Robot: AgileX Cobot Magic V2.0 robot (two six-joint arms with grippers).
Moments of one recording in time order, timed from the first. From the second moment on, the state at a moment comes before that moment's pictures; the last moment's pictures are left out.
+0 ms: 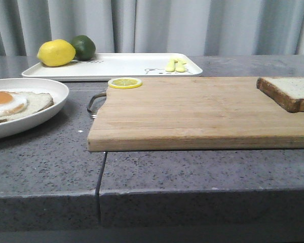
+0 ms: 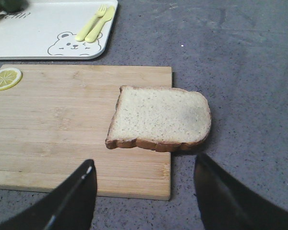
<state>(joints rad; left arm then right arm) -0.06 0.50 -0.78 -0.14 0.87 -0.16 0.13 0.45 -0.69 0.07 0.74 0.05</state>
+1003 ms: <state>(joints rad) -0.06 0.50 -0.78 -0.14 0.87 -0.16 0.10 0.65 -0.72 0.14 0.70 0.02</state>
